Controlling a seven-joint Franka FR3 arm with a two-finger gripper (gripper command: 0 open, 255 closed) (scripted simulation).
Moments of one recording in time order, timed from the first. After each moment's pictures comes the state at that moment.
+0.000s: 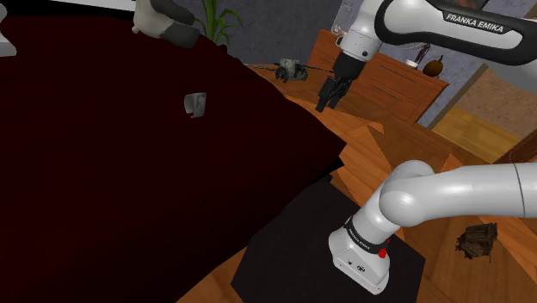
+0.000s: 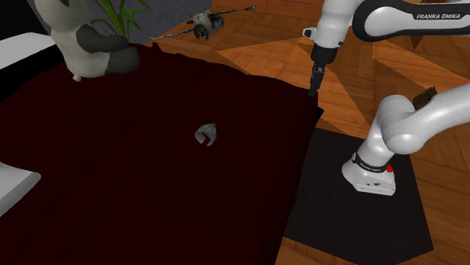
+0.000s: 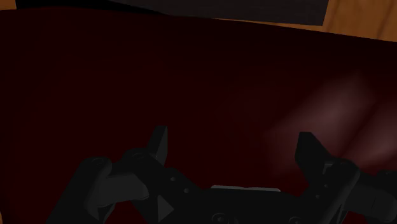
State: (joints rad) arm 0.01 -0.79 -0.04 -2.44 0.04 1.67 -0.06
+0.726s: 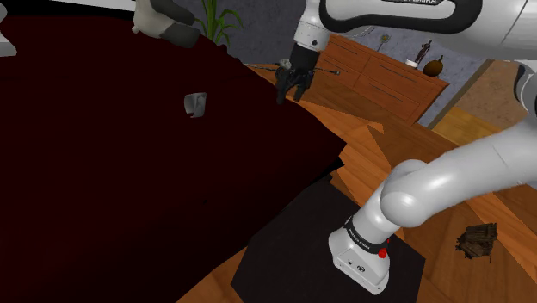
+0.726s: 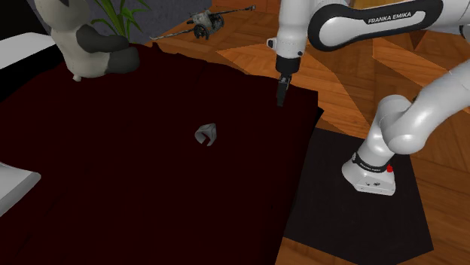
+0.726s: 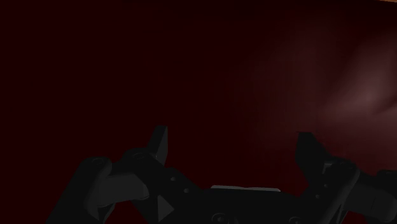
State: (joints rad) arm 0.05 -0.43 0.07 -2.22 0.09 1.75 0.08
